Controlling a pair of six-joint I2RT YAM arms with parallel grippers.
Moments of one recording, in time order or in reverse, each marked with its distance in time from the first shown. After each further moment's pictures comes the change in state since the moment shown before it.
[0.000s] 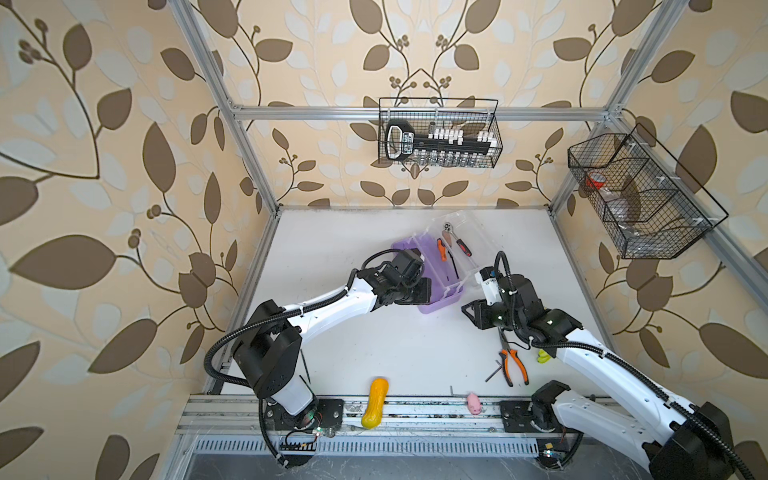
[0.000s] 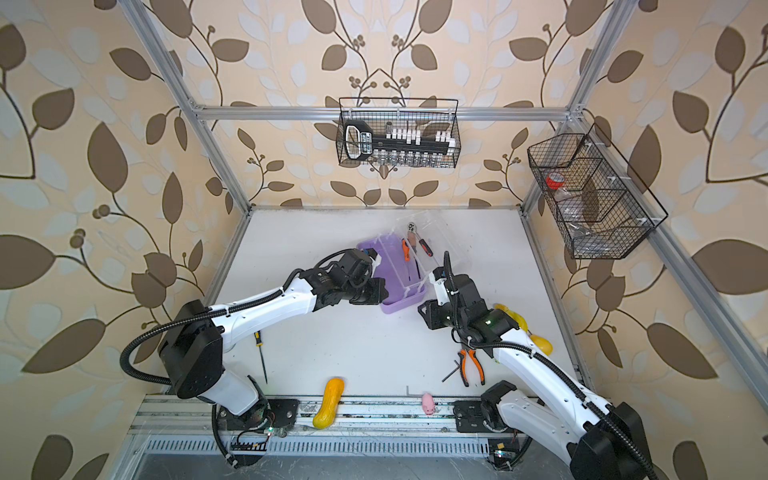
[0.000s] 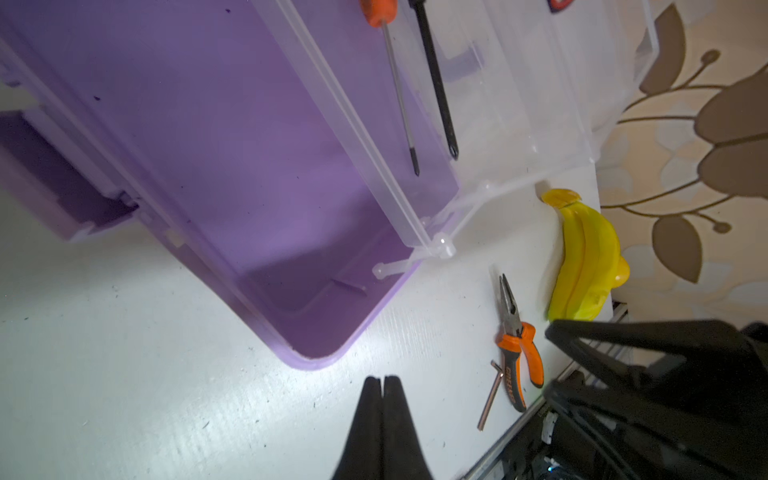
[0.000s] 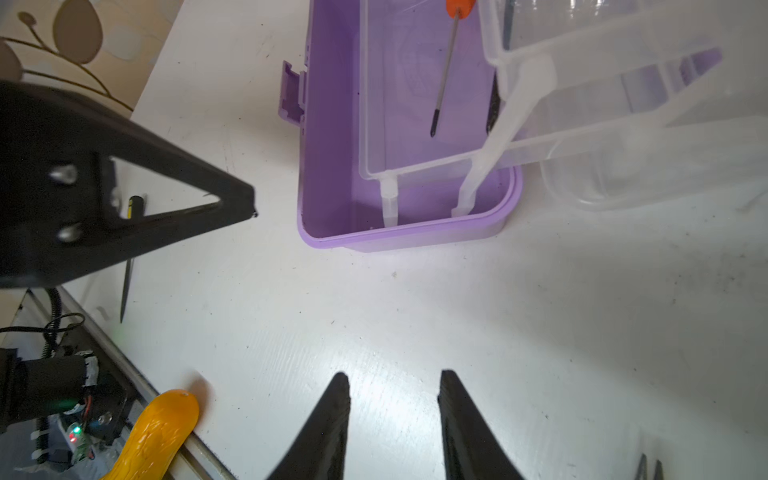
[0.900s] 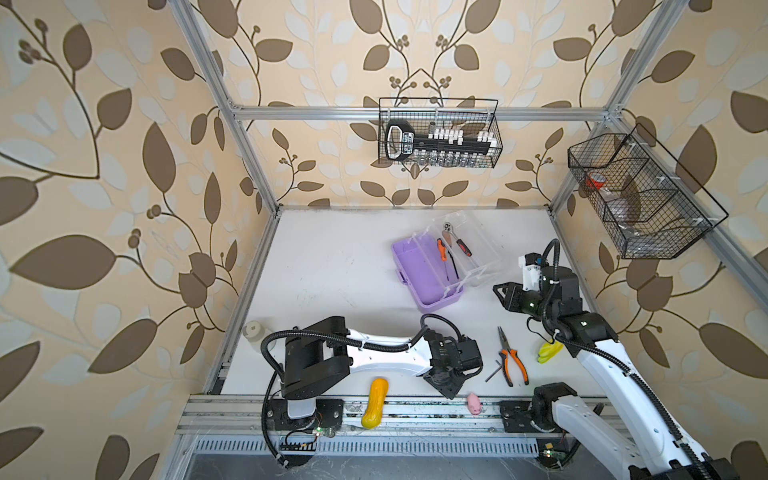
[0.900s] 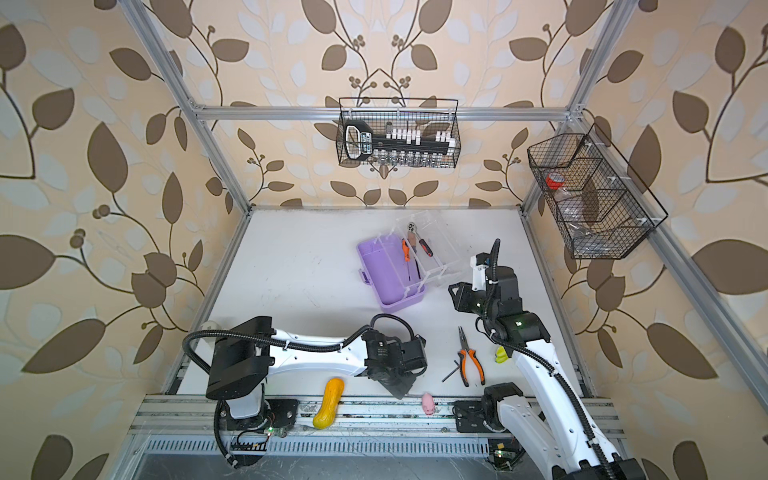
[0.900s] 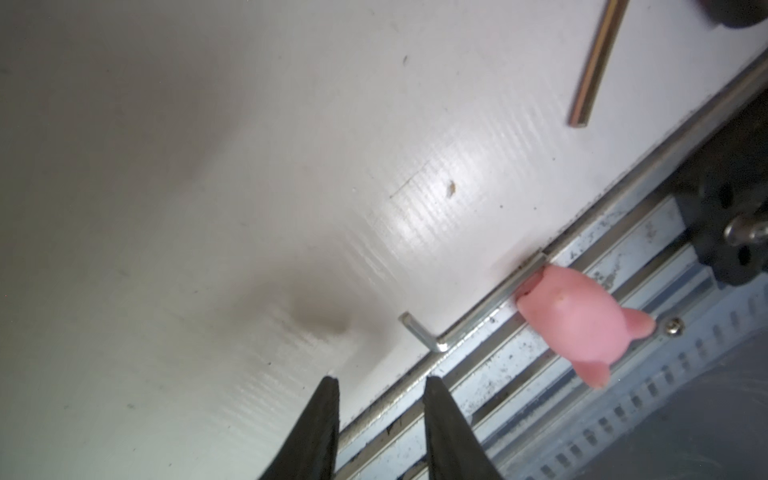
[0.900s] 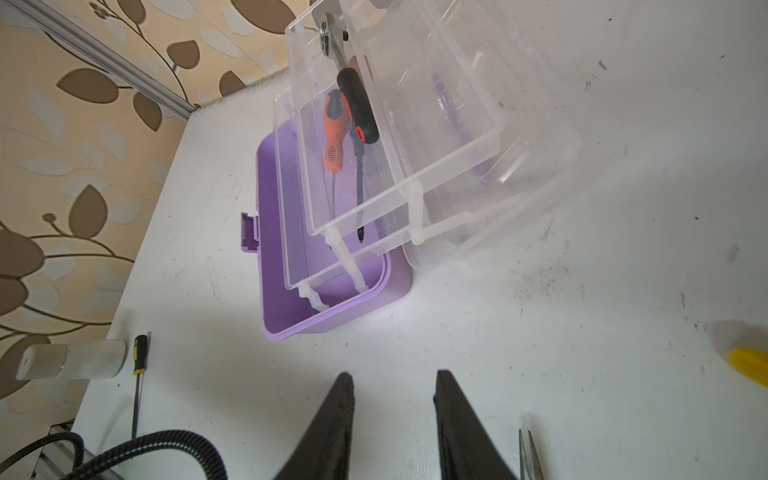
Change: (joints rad) left arm -0.538 0.275 0.076 -0.259 -0.119 0.019; right arm -0.342 -0.132 0.057 -0.051 -0.095 0.024
